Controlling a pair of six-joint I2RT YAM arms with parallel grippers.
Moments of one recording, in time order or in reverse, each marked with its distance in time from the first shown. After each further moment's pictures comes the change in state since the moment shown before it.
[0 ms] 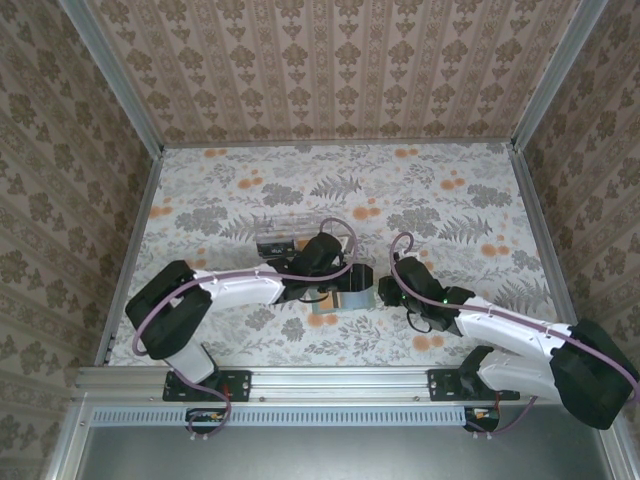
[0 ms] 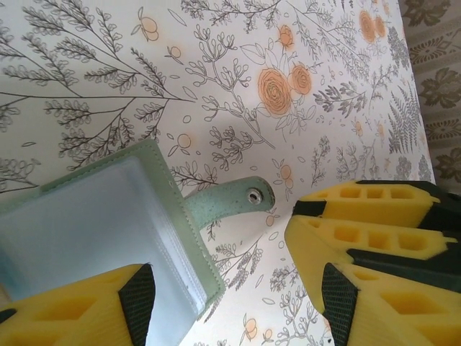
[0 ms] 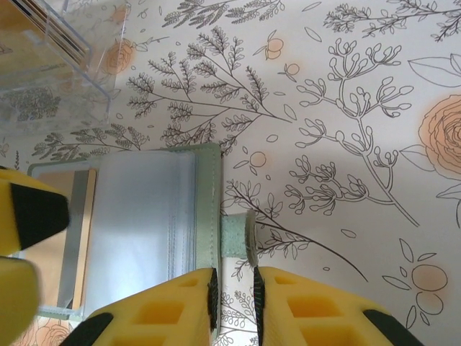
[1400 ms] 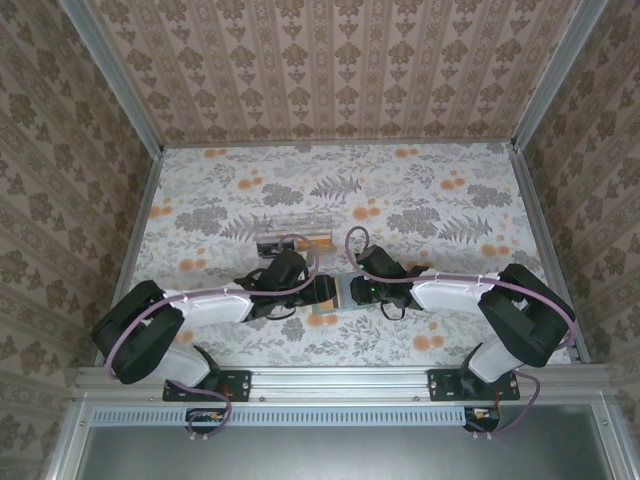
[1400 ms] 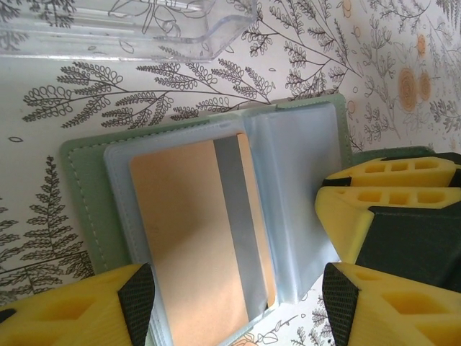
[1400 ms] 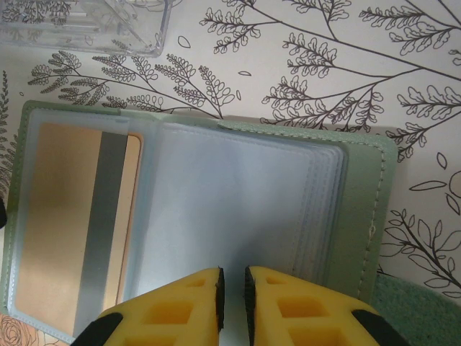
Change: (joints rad) left arm 0.107 -0.176 -0.307 0.034 -0.049 -0.088; right arm 0.042 0.435 0.225 0.047 -0.174 -0.095
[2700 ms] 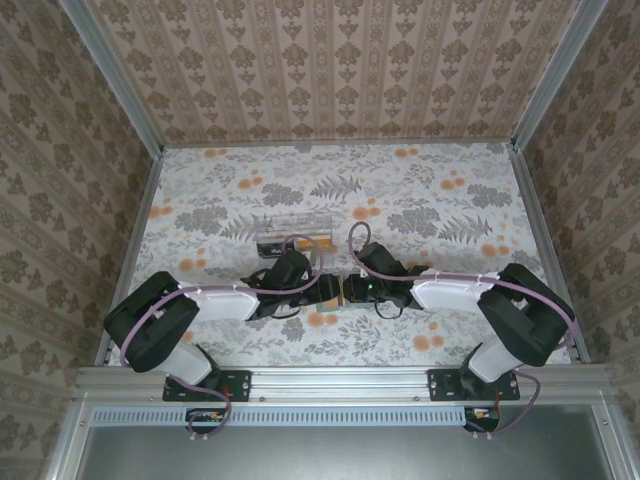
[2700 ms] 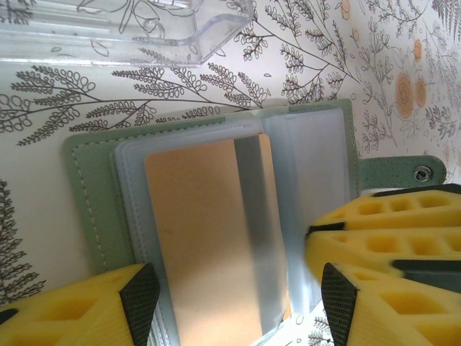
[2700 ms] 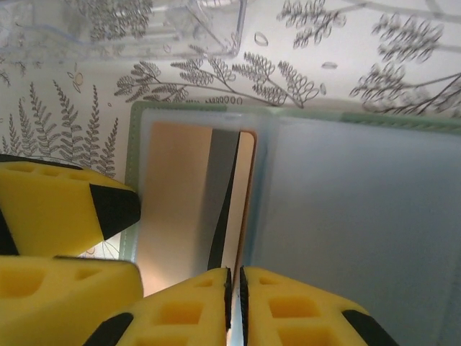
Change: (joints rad) left arm -0.002 0.078 0.000 0.104 0.021 -0.023; right arm -0.014 0.021 -0.002 0.102 -0.171 0.138
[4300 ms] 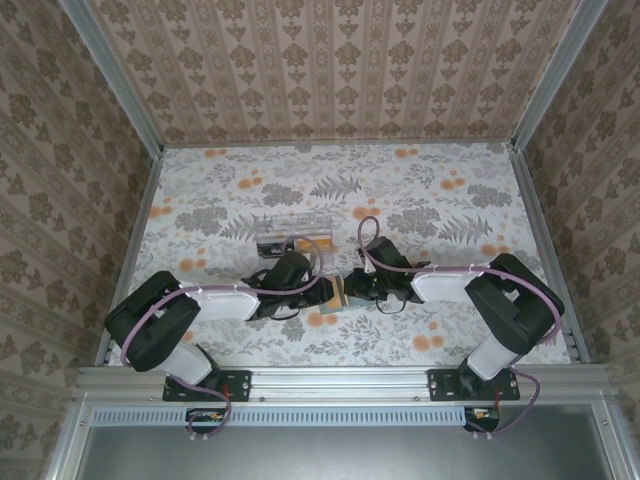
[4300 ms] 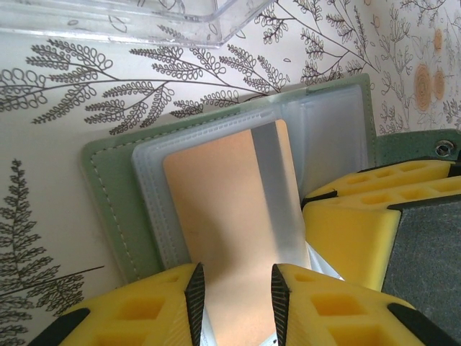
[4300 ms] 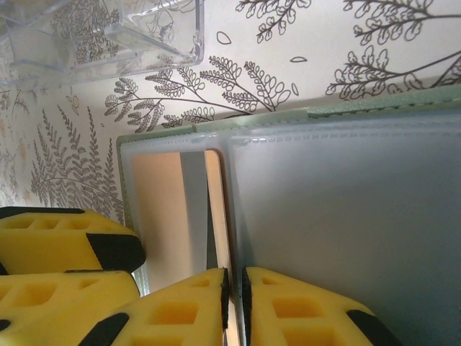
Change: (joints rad) left arm -0.002 0.006 0.000 -0.024 0.000 -0.006; right arm -0.085 0.062 -0.013 0.078 -0.163 0.091
